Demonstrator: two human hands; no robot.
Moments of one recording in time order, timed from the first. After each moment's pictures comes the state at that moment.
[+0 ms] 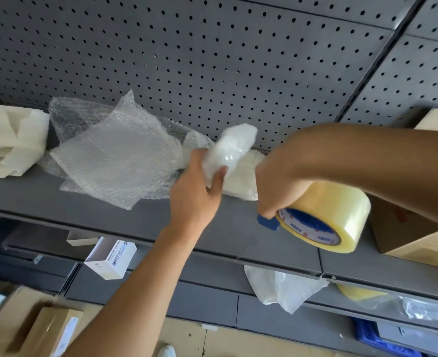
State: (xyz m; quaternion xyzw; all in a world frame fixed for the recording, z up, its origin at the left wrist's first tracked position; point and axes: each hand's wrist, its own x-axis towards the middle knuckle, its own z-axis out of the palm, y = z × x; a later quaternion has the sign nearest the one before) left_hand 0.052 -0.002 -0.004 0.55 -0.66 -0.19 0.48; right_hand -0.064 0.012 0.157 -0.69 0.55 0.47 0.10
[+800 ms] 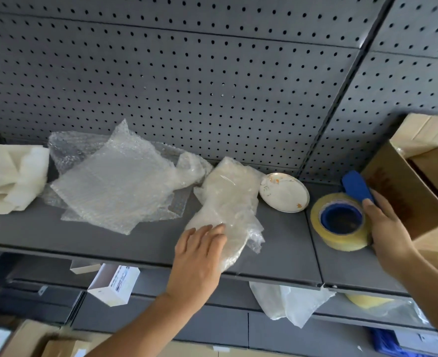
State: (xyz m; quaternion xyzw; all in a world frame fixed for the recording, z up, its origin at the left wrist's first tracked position) left_hand 0.067 0.054 -0.087 0.41 -0.85 0.06 0.31; right_hand -0.283 0.090 0.010 -0.28 0.78 -0.47 0.29
